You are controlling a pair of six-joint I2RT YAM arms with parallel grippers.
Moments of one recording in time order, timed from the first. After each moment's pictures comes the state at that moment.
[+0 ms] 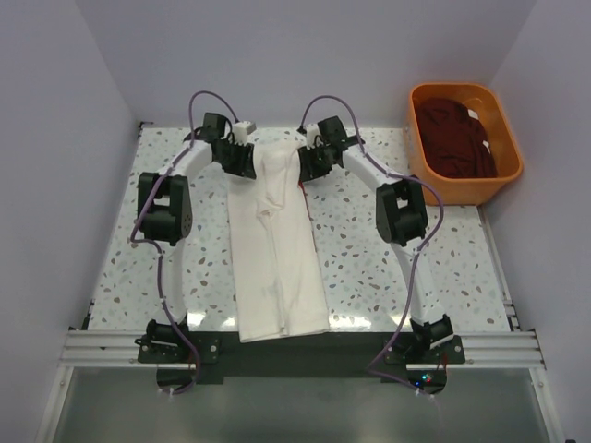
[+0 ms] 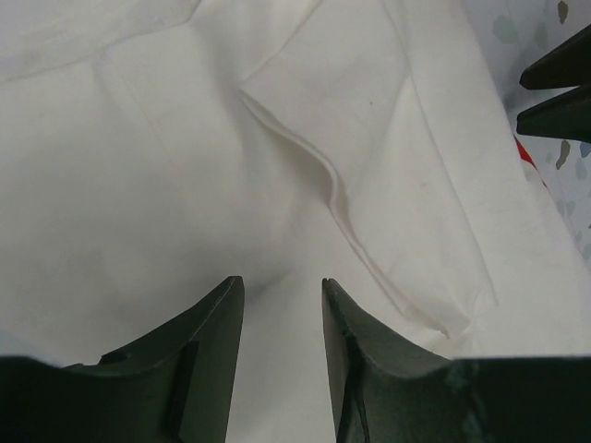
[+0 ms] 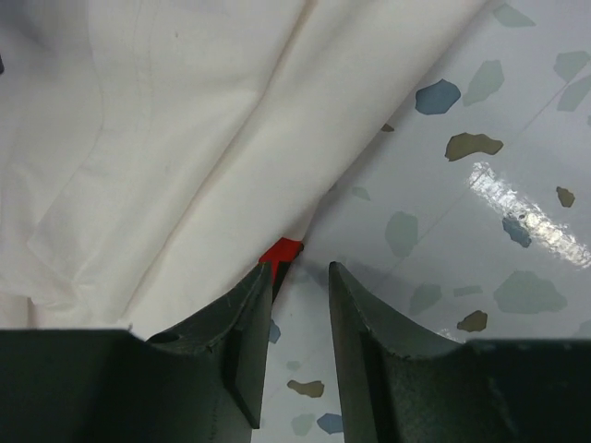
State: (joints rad) left arm -0.13 2.30 1.90 -0.59 0.49 0.13; right arm 0.40 2.48 2.16 -0.60 -0.36 -0.01
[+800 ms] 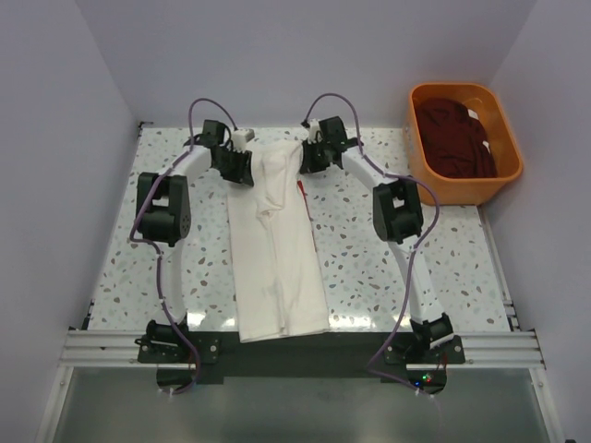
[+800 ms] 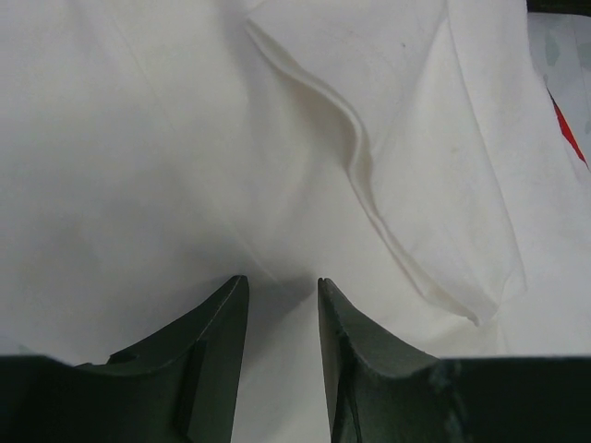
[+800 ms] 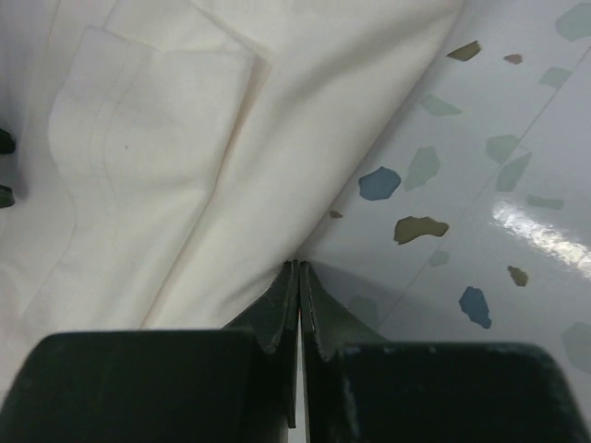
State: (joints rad) left arm -0.12 2.29 1.79 -0.56 0.48 0.14; right arm 0.39 2.58 2.25 -0.47 -0.36 0.12
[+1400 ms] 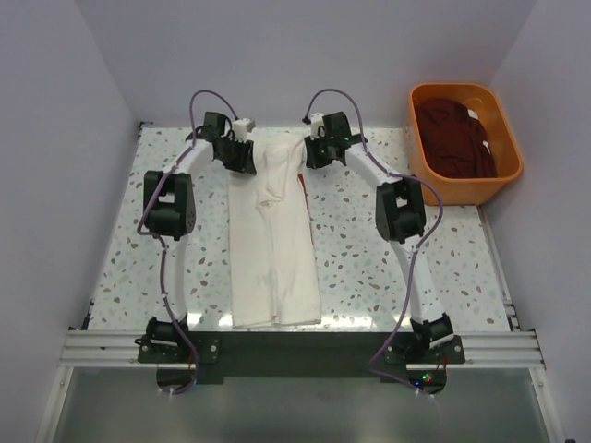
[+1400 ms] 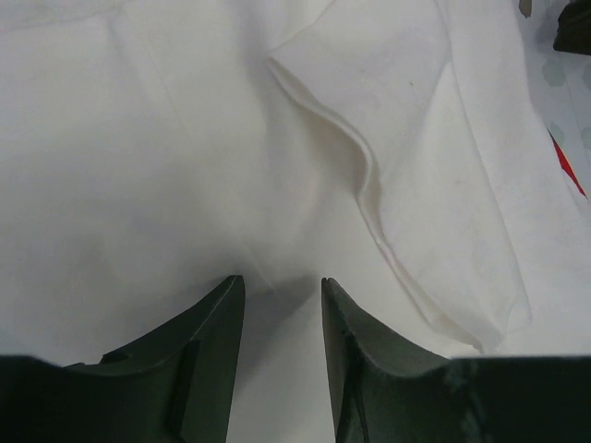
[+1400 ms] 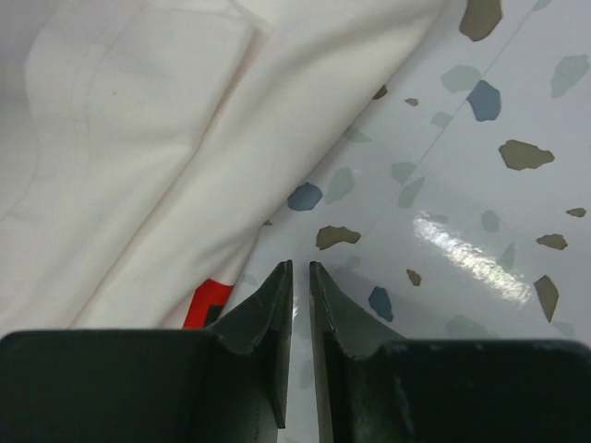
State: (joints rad) left arm -0.11 2.44 2.04 -0.59 0.49 0.14; right arm 0.37 2.58 2.27 -0.47 -0.26 -0.03
